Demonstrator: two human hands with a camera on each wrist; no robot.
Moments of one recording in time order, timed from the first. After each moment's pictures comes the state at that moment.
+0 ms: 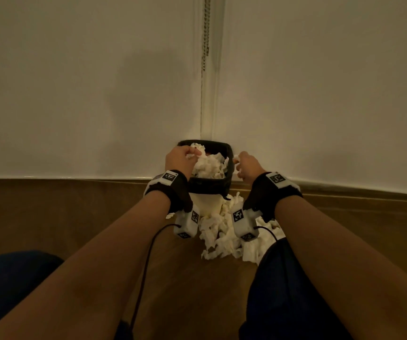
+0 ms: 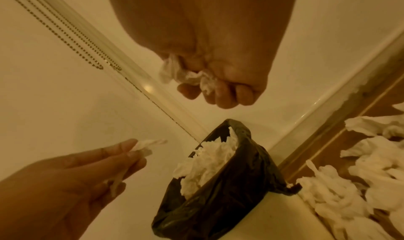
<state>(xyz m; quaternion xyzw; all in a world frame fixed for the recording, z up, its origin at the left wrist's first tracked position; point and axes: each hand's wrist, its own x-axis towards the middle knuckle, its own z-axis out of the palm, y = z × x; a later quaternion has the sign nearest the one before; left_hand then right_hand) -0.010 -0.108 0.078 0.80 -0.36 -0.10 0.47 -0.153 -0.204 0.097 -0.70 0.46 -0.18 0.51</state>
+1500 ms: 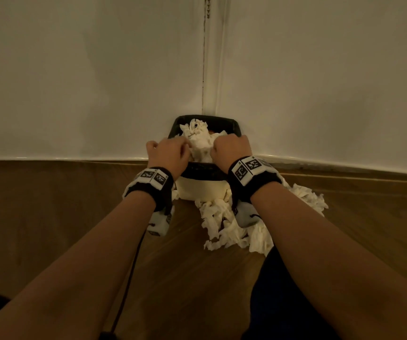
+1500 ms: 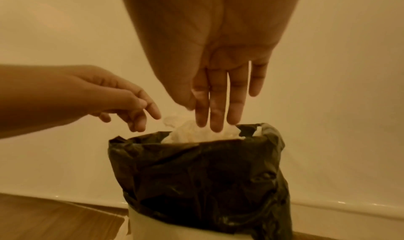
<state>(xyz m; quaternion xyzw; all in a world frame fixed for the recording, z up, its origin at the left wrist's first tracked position) 0.036 -0.114 0.022 0.85 -0.47 0.03 0.24 -0.083 -0.211 0.058 -0.94 0.33 -0.03 -0.01</state>
